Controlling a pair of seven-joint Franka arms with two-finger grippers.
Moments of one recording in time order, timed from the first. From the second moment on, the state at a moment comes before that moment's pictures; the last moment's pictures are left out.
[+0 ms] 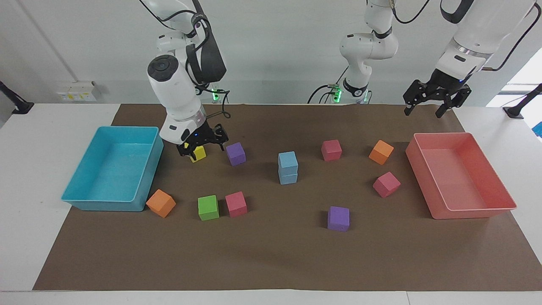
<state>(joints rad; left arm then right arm) -0.10 -0.01 0.02 -1.55 -0.06 1.59 0.02 0.22 0.11 -0.03 -1.81 0.08 1.93 -0.13</state>
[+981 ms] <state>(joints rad) -0.11 0.03 -0.01 -1.46 -0.03 1.45 0.03 0.06 -0.06 -0.03 -1.76 0.03 1.81 0.06</state>
